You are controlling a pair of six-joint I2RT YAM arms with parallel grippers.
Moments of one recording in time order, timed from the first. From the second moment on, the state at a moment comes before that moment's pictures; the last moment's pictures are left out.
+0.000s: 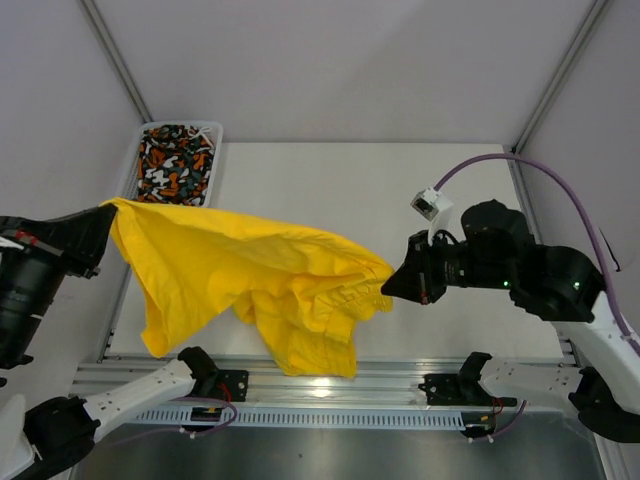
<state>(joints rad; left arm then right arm) -0.76 0.72 1.90 -1.05 -0.52 -0.32 0.91 0.98 1.51 -1.09 -0.22 0.52</state>
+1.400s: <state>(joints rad) -0.80 0.48 1.87 -0.60 -0.35 -0.21 0.83 1.07 1.99 -0.91 -0.66 0.59</state>
